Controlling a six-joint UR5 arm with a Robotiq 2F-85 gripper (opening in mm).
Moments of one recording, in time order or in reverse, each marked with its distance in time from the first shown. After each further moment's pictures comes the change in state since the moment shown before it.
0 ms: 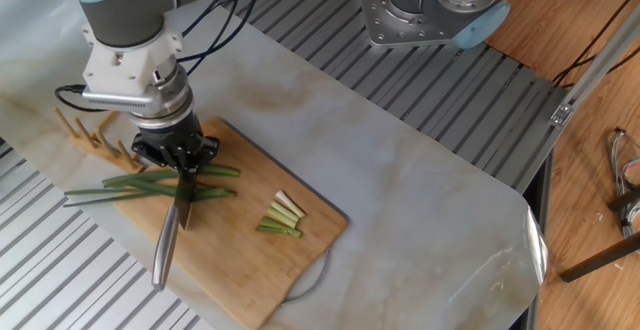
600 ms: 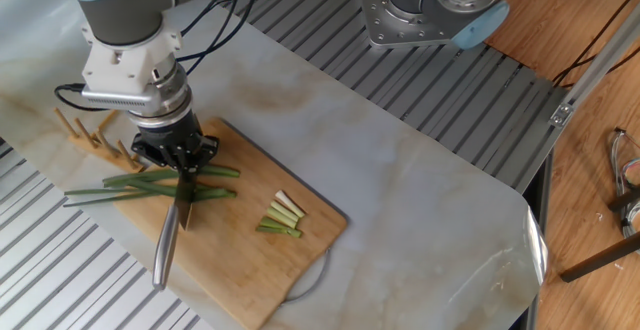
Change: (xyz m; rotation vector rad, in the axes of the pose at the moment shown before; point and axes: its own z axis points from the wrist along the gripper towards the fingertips) arm -0.006 0.001 0.004 0.006 -0.004 0.008
